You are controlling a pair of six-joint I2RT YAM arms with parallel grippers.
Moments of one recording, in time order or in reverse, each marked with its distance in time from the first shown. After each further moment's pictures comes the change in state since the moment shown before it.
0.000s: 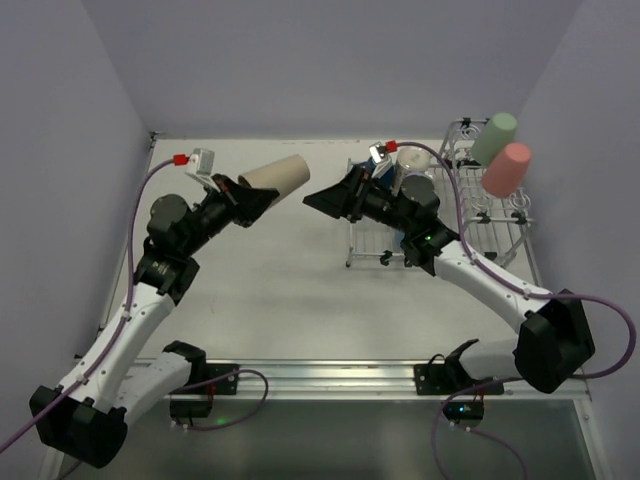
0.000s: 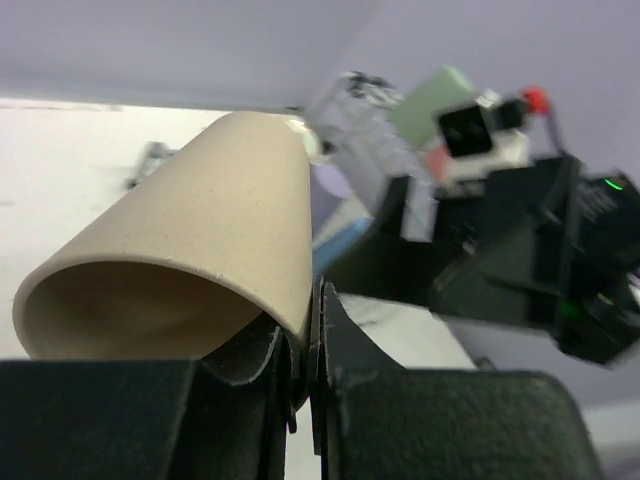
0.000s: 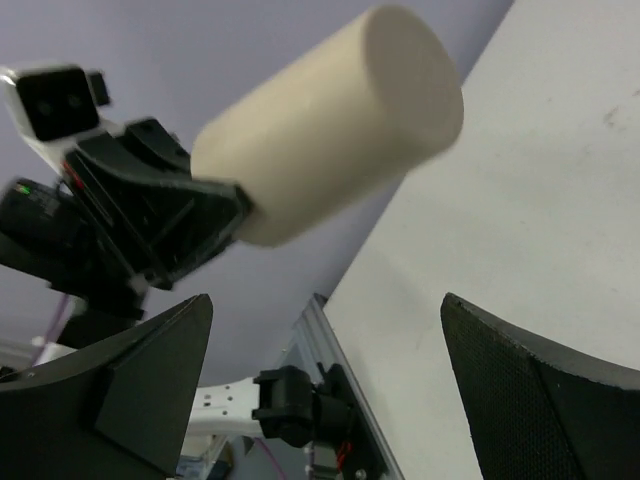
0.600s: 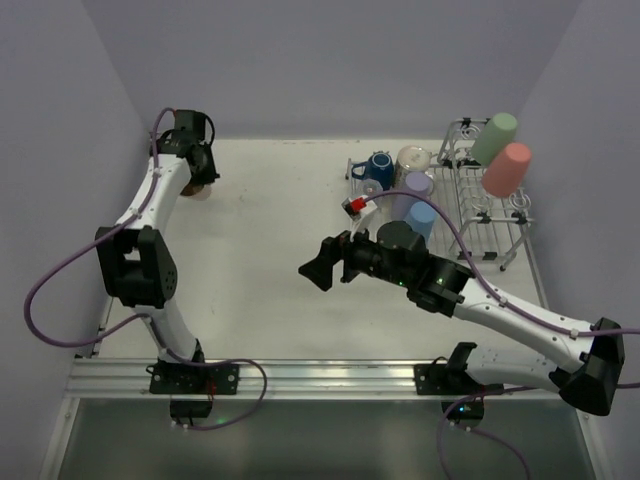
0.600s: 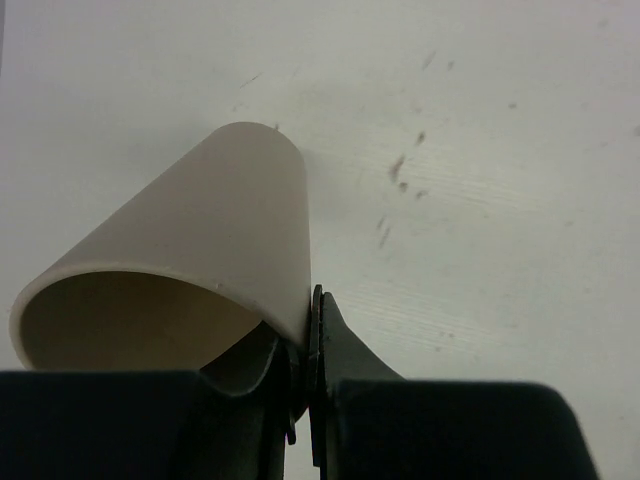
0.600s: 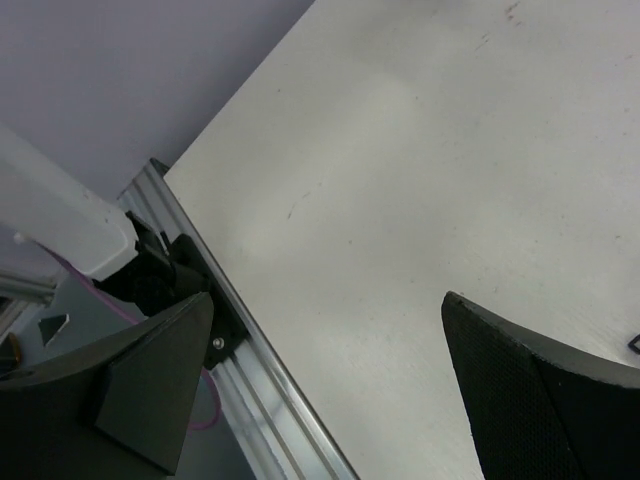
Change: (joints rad) left arm 0.270 0.877 0.843 -0.910 -0.581 0.436; right arm 0.346 -0.233 -0.028 -0.537 0.413 -0.494
